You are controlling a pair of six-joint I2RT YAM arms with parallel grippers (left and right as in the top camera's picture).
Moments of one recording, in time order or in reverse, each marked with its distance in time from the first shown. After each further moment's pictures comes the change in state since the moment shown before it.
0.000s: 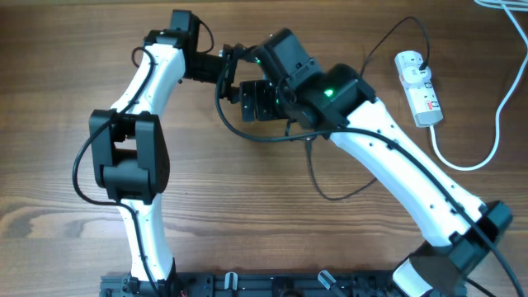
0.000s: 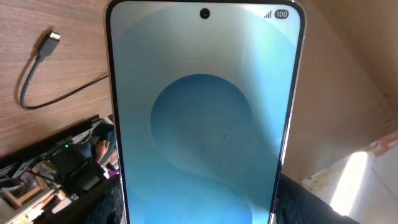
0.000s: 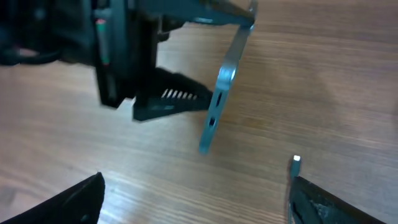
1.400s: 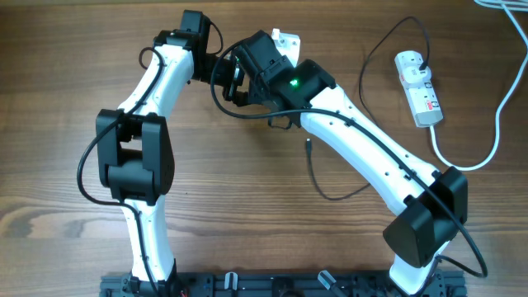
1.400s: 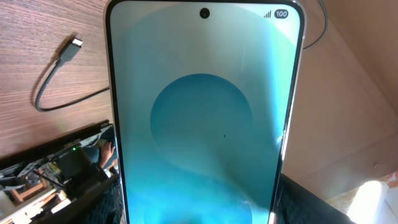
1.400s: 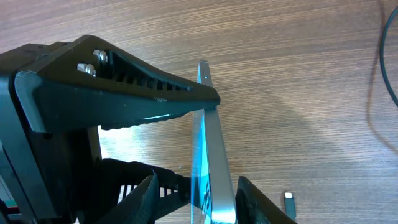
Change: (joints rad) left arm -0.037 0.000 0.000 0.012 -0.090 -0.082; right arm 0.000 0.163 0.000 0.124 0.243 0.183
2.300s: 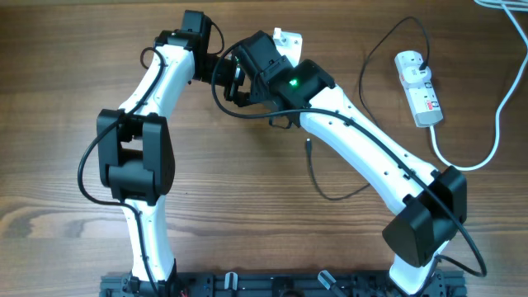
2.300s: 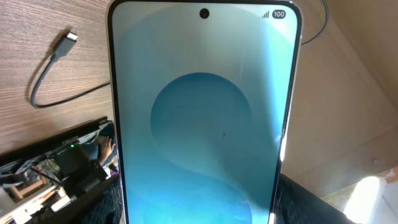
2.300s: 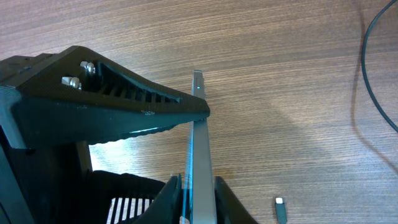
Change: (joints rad) left arm -0.002 0.000 0.000 0.000 0.018 0.000; right arm 0.000 0.004 0.000 -0.001 0.045 0.001
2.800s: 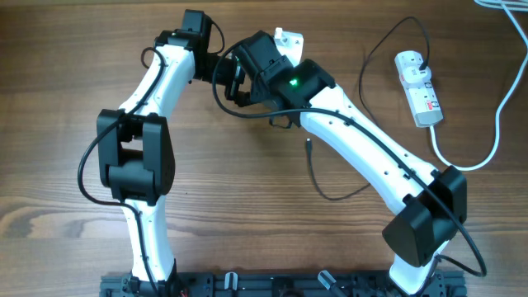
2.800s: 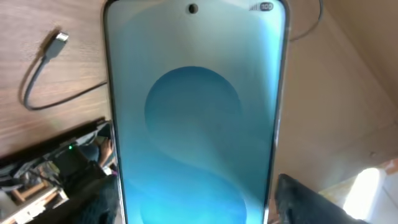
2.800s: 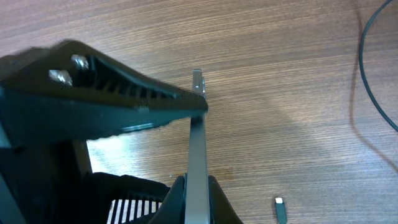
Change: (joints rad) left arm -0.001 0.000 -0.001 0.032 0.017 0.000; right arm -0.003 0.000 0.000 -0.001 0.007 0.026
